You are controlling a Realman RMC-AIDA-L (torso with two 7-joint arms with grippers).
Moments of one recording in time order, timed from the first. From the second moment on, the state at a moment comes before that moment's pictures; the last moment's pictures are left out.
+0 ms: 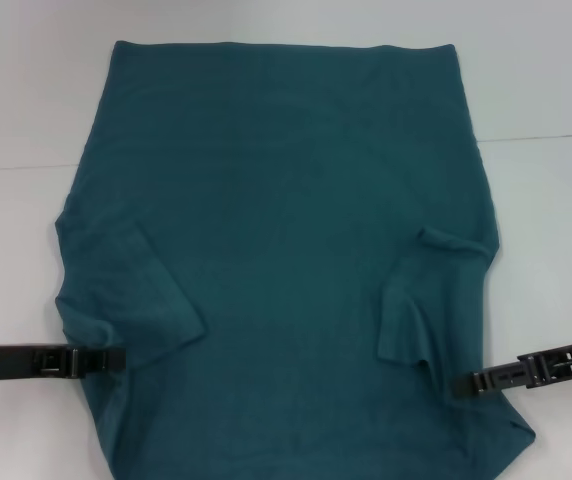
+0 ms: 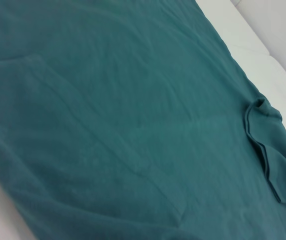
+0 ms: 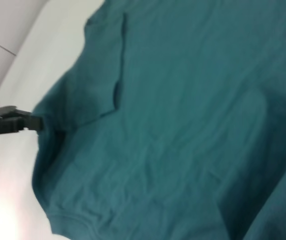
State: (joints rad) left arm -0.61 -2.08 0.46 0.72 2.47 1.49 -2.02; right arm 0.57 1.99 -0.60 -0.70 -2.42 -1.63 2.14
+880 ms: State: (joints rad) left arm -0.62 -2.08 0.45 0.71 2.46 1.48 -2.02; right arm 0.59 1.97 -0.65 -0.70 -2.48 -1.63 2.18
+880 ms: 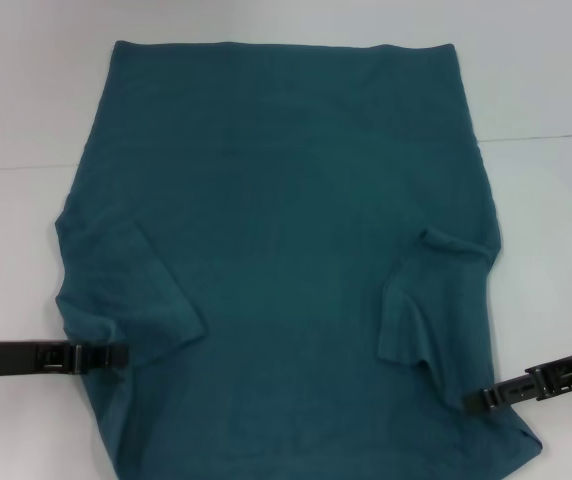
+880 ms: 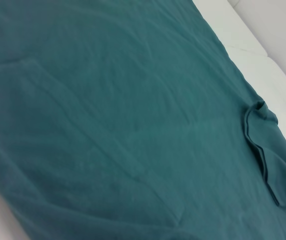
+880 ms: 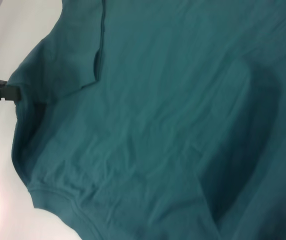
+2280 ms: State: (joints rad) left arm -0.62 -2.08 0.45 0.70 2.46 1.46 -2.02; right arm 0.61 1.96 -0.66 -0.69 -2.49 -1.62 2.19
